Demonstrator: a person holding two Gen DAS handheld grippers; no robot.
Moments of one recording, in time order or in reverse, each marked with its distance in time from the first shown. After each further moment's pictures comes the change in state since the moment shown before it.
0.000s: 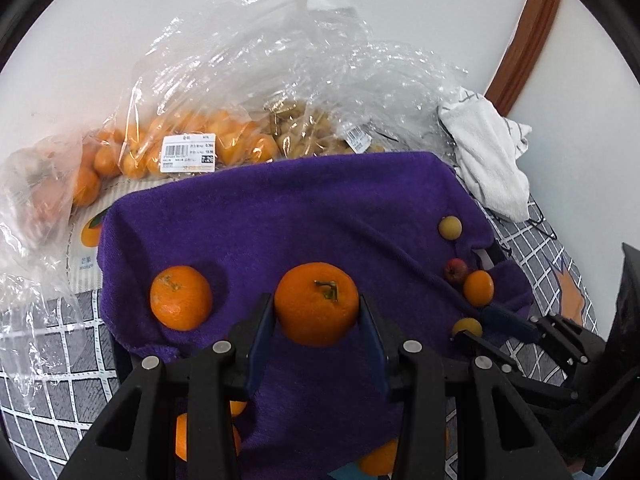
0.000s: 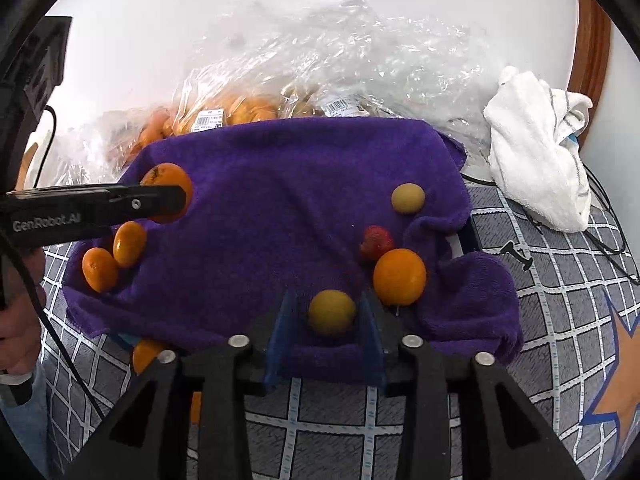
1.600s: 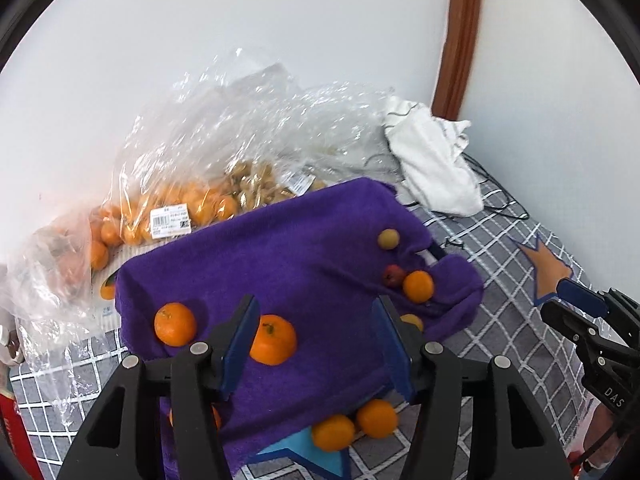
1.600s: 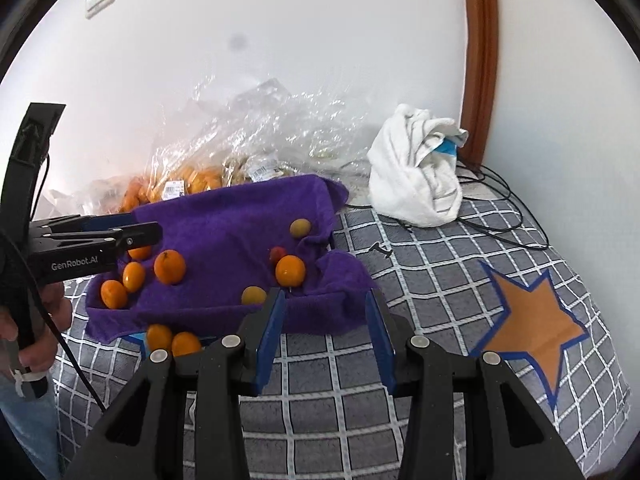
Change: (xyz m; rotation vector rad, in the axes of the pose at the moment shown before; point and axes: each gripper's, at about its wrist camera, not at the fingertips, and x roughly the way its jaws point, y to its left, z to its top) left arm -0.063 -0.059 -0.009 0.188 -0.136 0.024; right arm -0.129 -0.043 -0.032 0.157 -0.157 -0.142
